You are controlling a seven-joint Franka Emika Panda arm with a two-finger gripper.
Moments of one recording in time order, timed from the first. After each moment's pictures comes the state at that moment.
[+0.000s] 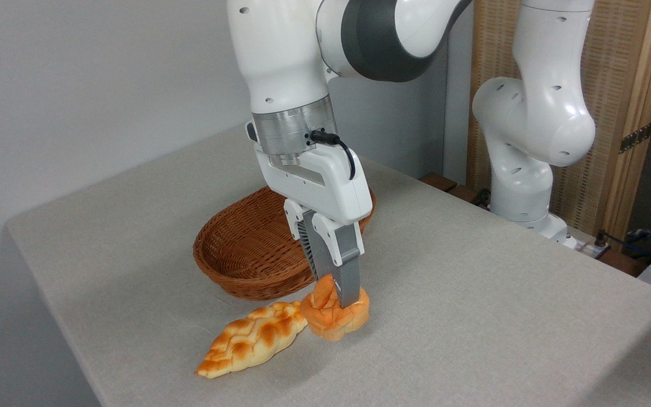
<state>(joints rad) -0.30 -0.15 0.32 -2.07 0.27 1.95 0.82</state>
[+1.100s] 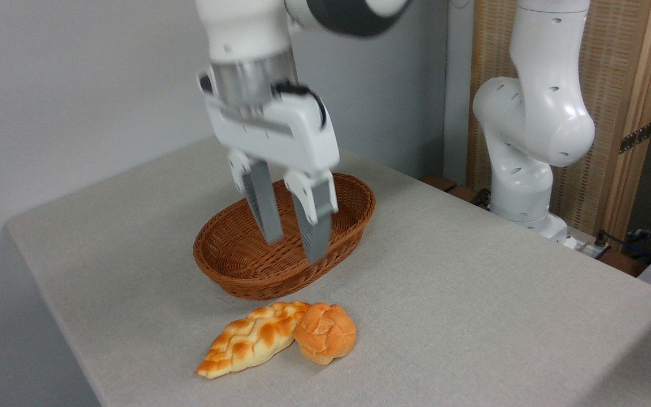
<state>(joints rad) -0.31 -0.10 0.26 -1.84 0.09 1.77 0.66</state>
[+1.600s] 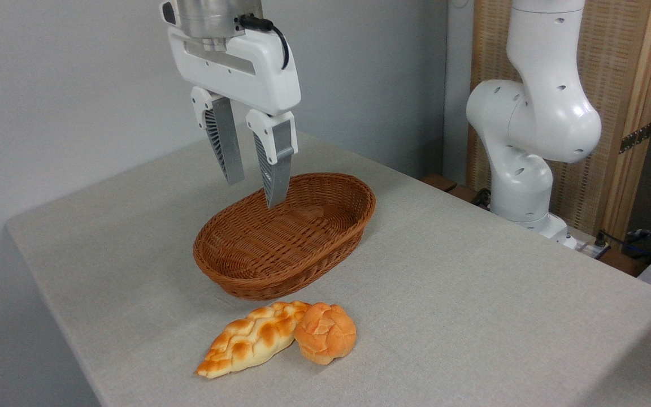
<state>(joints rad) -0.08 -0.06 -0.01 -1.65 -0.03 1.63 0.62</state>
